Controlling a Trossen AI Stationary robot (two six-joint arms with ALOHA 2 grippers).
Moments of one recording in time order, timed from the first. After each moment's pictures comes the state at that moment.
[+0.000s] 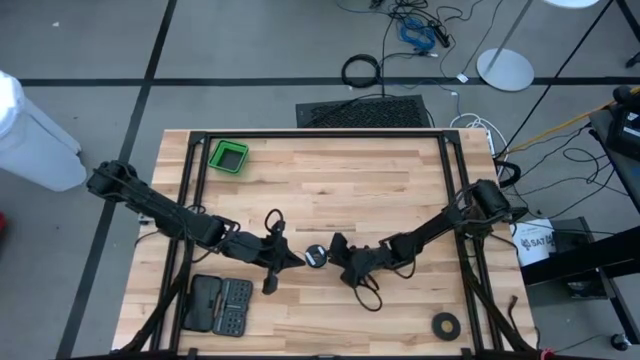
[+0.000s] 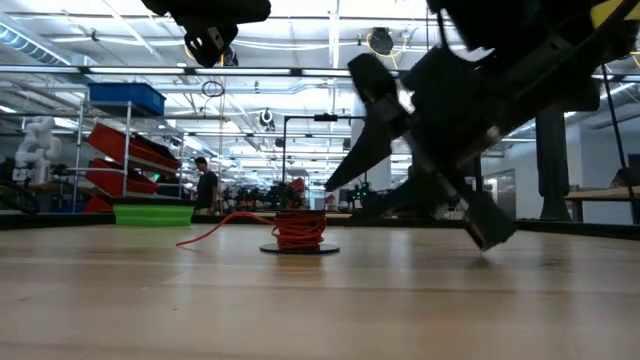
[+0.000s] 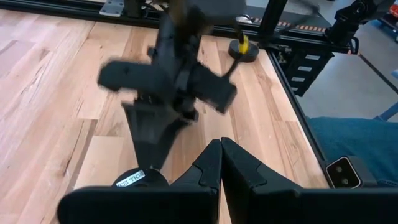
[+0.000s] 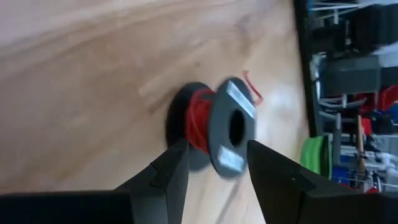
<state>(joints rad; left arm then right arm) -0.41 1.35 0.79 0.13 -0.21 -0.31 0.36 1.90 0.83 0.46 0.42 -0.99</state>
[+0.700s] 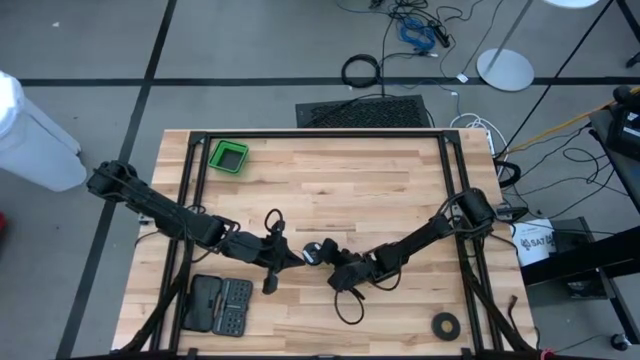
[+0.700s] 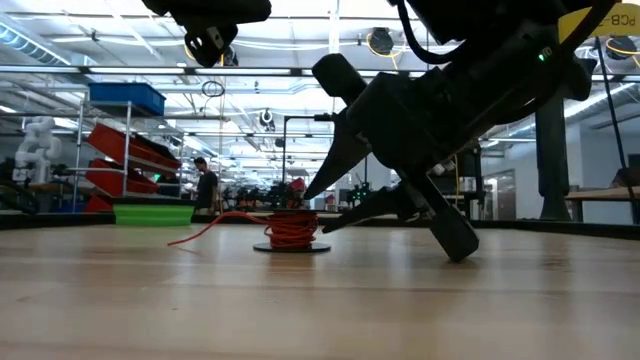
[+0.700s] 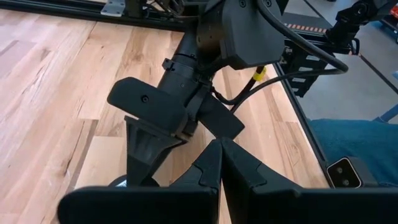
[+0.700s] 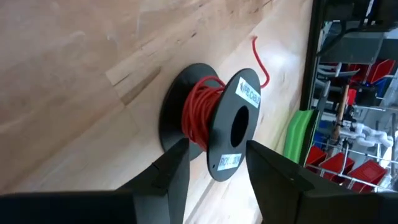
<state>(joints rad) -0.41 1.35 0.79 0.13 -0.21 -0.31 0.39 2.02 1.03 0.21 0.67 -1.01</state>
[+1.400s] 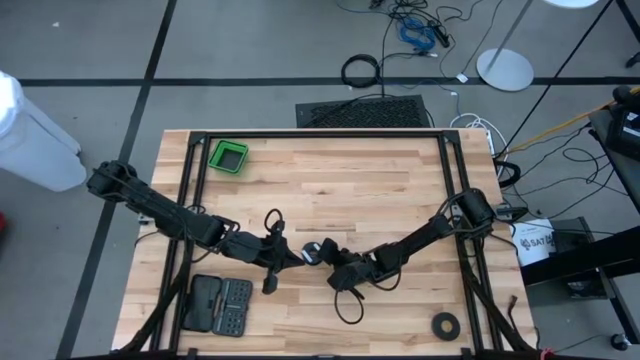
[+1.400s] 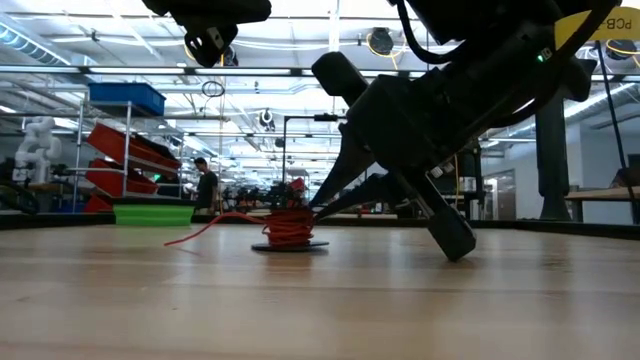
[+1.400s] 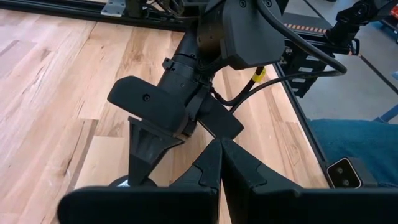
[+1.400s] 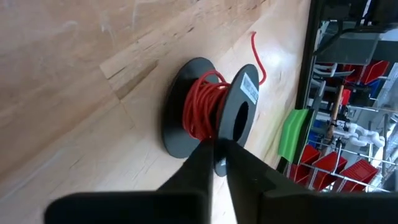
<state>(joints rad) -0.41 1.35 0.79 0.13 -0.21 -0.31 0.39 2.02 1.03 0.21 0.68 -1.04</state>
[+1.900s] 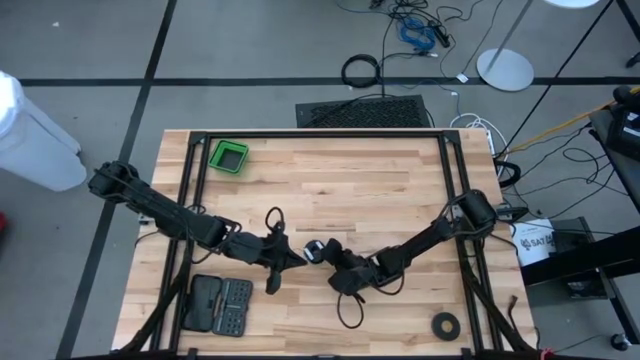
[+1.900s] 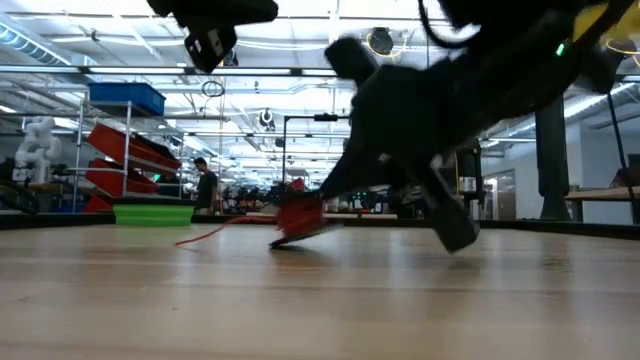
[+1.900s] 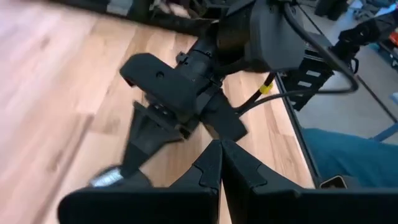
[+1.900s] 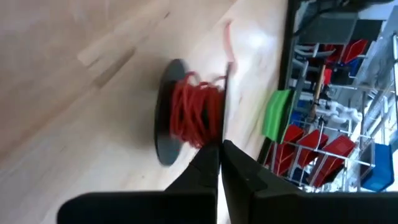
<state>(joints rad) -0.41 1.37 0.79 0.17 -0.22 -0.38 0.44 1.99 1.03 0.22 0.81 -0.99</state>
